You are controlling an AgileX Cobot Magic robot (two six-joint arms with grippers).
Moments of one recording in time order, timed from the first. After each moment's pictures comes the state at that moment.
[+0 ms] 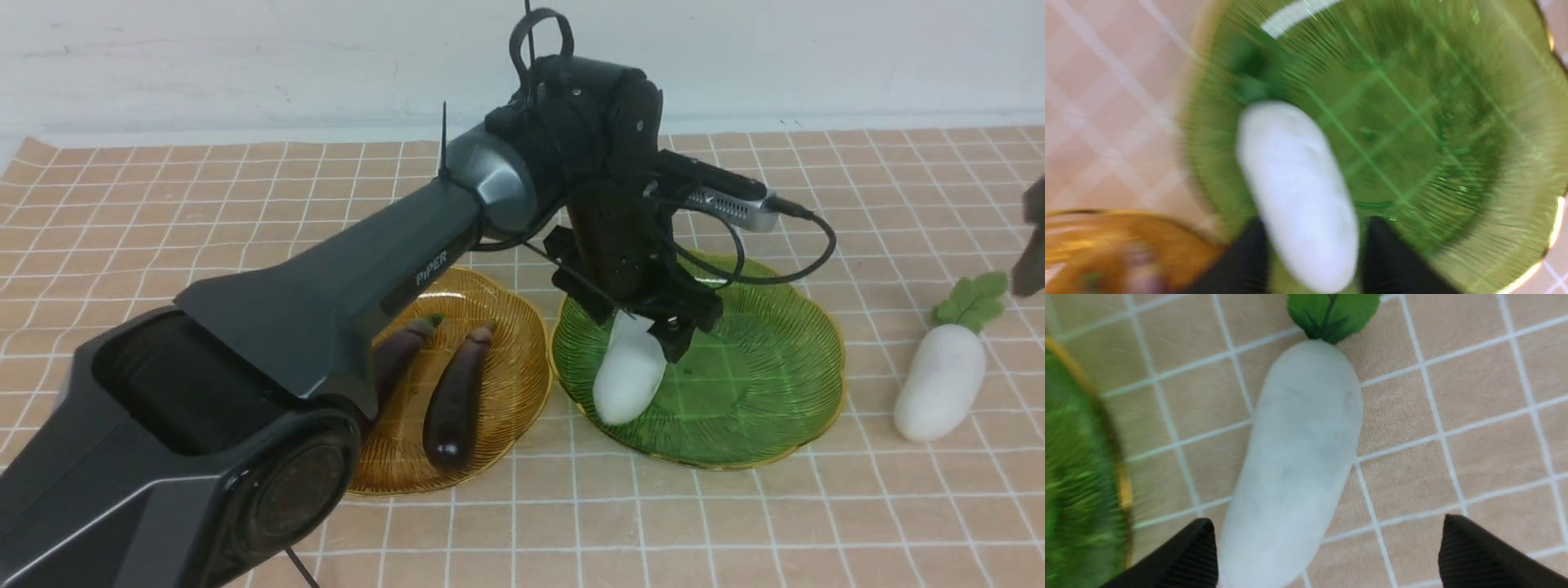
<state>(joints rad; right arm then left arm) -0.10 1.82 -1.30 0.07 1.03 0.19 -0.64 2.22 -2.29 -0.05 1.25 0.03</state>
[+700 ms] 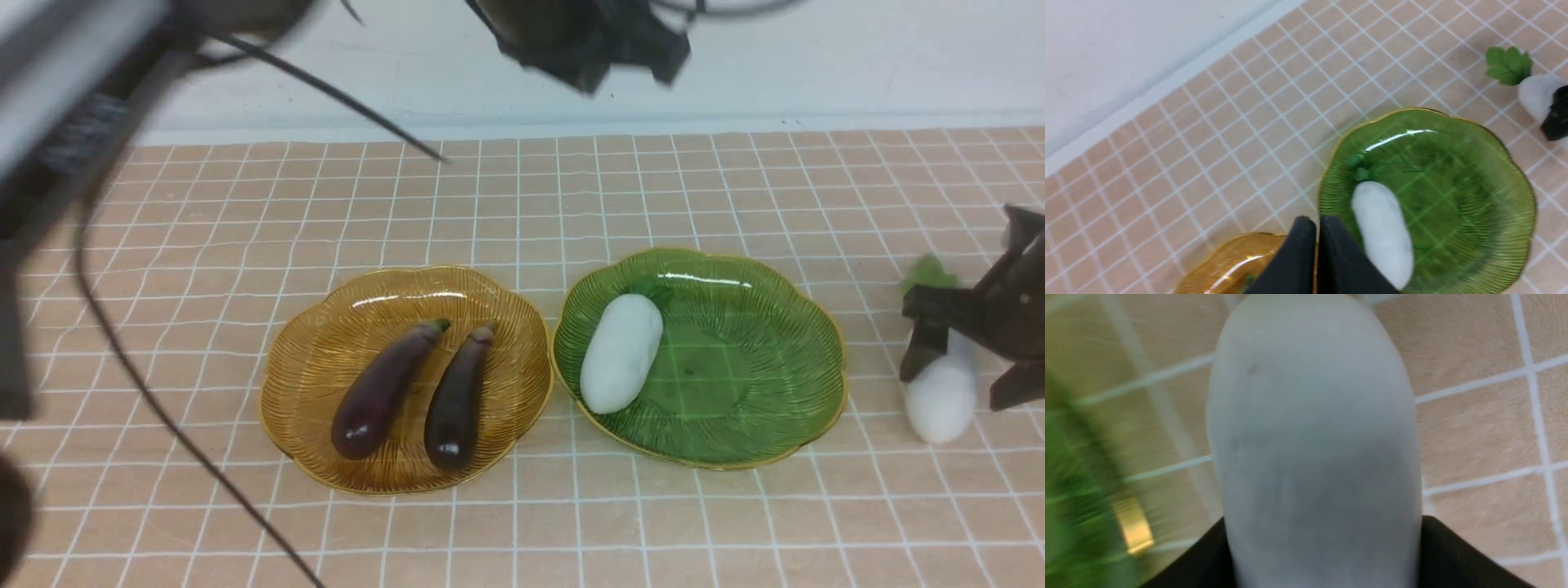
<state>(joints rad) -0.10 1.94 -1.41 0.21 1.11 0.12 -0.64 1.84 -2.29 0.10 1.27 0.03</state>
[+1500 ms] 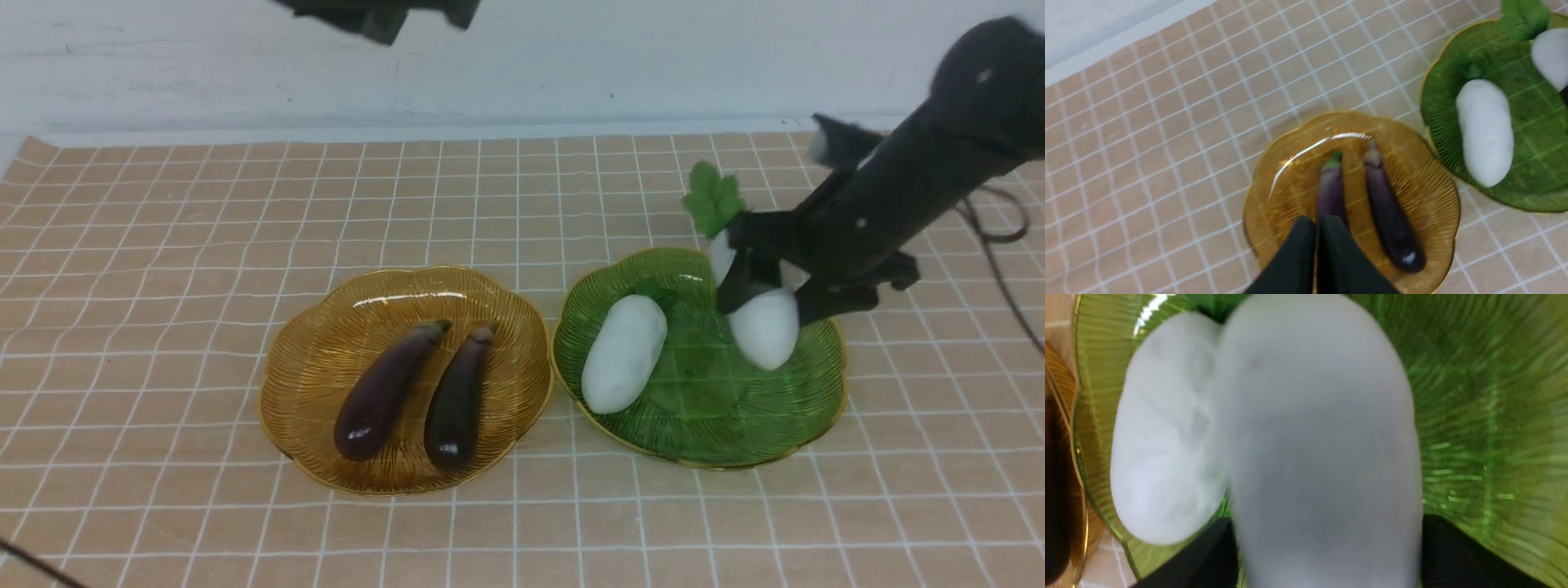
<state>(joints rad) 0.20 1.97 -1.50 0.41 1.07 0.08 -0.50 1.46 -1.80 0.19 1.27 -0.06</state>
